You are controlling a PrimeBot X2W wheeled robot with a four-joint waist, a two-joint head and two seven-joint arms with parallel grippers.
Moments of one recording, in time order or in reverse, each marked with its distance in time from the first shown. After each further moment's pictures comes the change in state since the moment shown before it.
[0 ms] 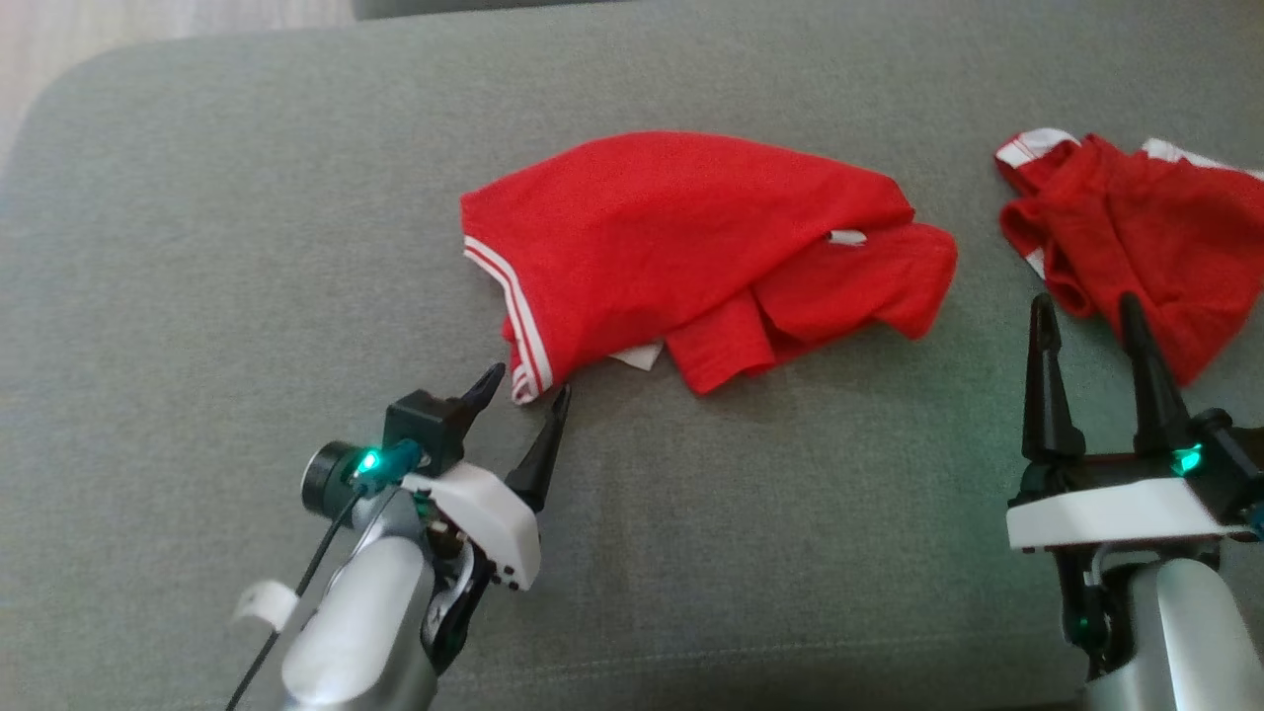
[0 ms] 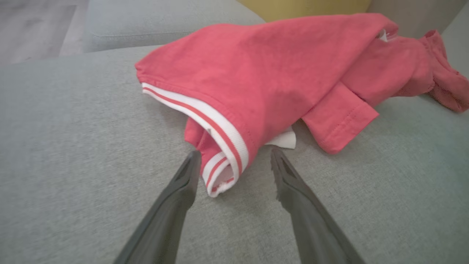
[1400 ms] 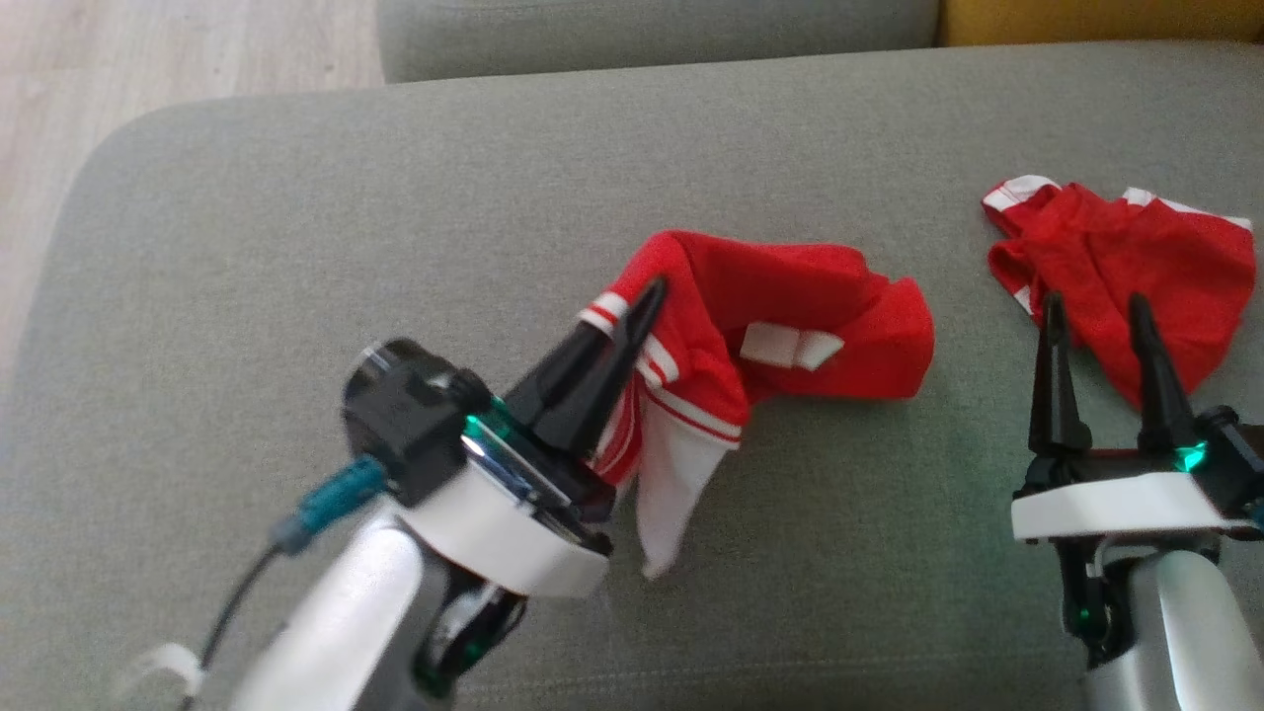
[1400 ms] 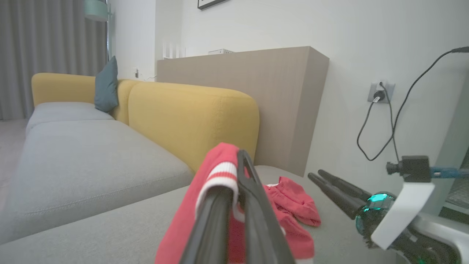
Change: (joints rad) left arm 0.042 0.114 -0.159 -0.663 -0.185 -0.007 0.019; right arm -0.030 0.000 -0.020 0.066 0.020 0.000 -0.033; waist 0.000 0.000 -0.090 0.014
